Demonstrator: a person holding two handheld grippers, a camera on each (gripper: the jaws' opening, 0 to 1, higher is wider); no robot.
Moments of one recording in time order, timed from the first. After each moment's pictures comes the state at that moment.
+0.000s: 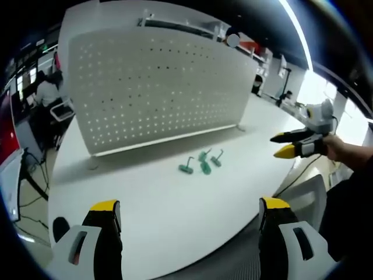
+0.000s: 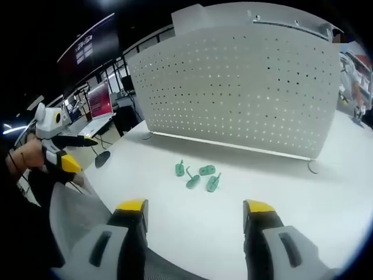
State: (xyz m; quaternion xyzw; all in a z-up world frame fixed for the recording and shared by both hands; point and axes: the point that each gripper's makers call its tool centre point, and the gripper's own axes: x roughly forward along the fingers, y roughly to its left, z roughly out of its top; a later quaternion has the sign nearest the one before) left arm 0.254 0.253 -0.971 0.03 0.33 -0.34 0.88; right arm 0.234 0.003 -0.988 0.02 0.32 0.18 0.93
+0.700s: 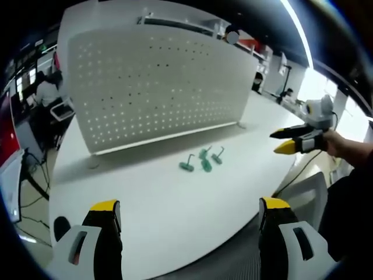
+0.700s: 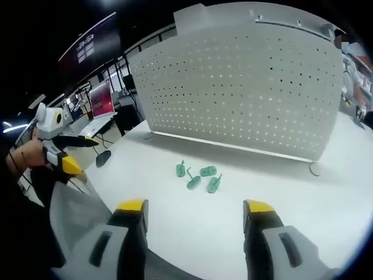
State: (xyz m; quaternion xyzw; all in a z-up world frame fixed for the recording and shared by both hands) left arm 0.253 0.253 -0.975 0.04 0.34 -0.33 0.88; right arm 0.239 0.003 -0.986 0.02 0.32 0.19 0.93
